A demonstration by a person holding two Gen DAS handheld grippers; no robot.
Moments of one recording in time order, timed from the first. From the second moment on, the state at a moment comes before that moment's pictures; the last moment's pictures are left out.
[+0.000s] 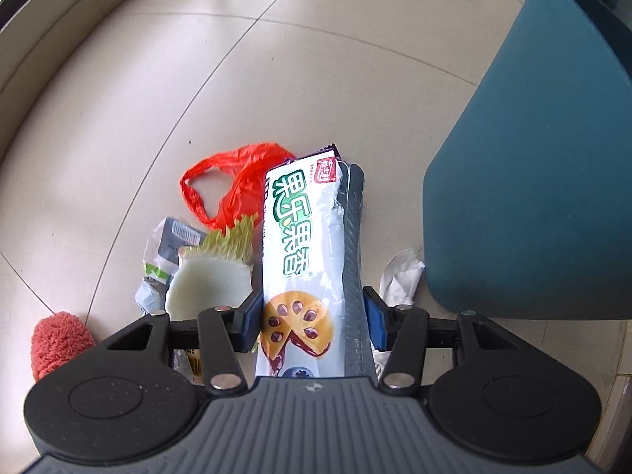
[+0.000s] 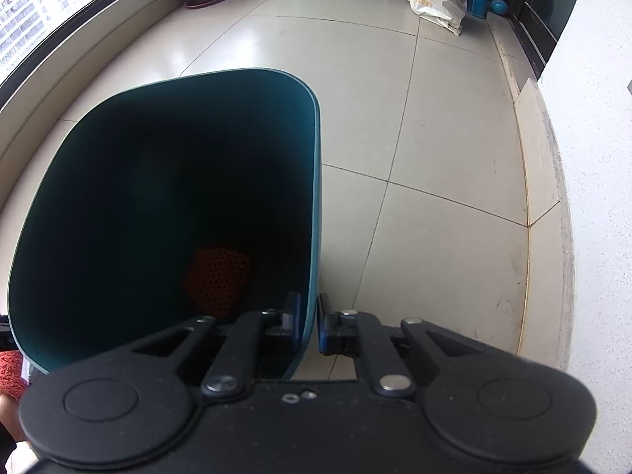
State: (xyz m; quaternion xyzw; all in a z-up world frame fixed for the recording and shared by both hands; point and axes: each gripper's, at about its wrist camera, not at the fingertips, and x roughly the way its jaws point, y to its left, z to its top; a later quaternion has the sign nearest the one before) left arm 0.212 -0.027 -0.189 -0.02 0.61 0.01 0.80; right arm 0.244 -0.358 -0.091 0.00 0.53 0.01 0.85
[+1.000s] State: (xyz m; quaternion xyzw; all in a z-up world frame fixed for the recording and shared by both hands) left arm 0.260 -0.161 0.003 0.06 0.50 -0.09 0.86; right arm 0.243 -0.365 -0.090 0.01 0.53 0.02 0.85
